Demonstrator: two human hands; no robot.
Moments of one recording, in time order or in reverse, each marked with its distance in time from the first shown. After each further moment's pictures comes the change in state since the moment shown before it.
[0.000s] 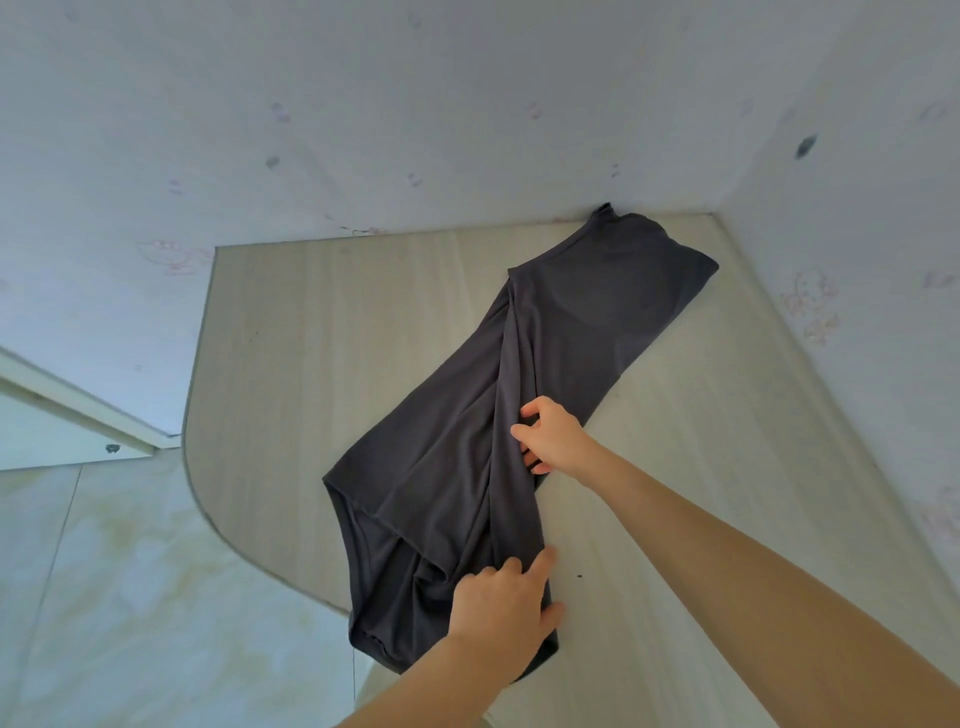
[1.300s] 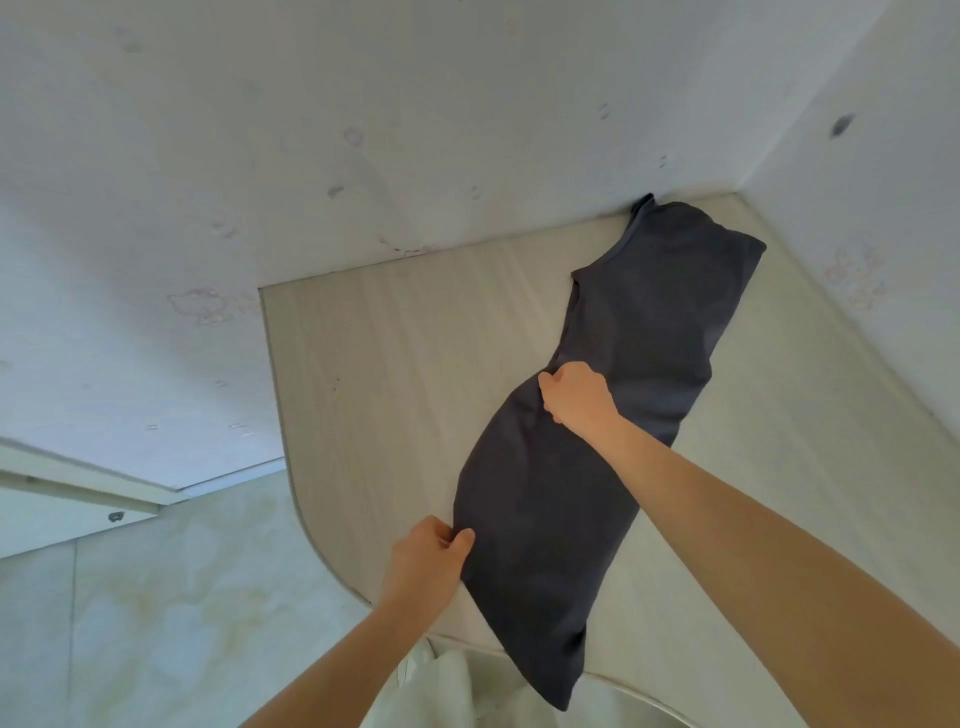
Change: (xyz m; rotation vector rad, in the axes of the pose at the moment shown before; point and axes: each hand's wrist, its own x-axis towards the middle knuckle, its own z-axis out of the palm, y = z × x) left_hand -0.012 -0.243 -0.093 -0.644 -0.051 -0.448; right_hand 0.055 -0.119 0.088 -0.105 0.408 0.143
